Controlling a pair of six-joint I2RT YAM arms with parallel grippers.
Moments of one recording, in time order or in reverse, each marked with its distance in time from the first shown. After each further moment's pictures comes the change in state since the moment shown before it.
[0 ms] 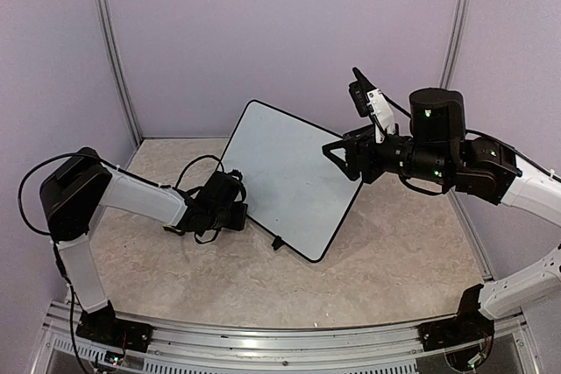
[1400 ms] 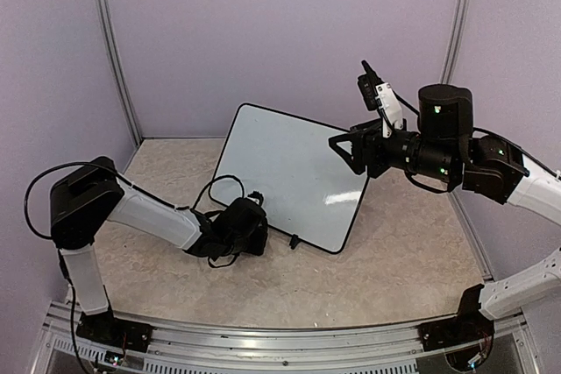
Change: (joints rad) left arm -0.205 0.056 0.011 0.041 -0.010 -0.146; right arm -0.004 -0.023 0.011 -0.005 0.045 -0.004
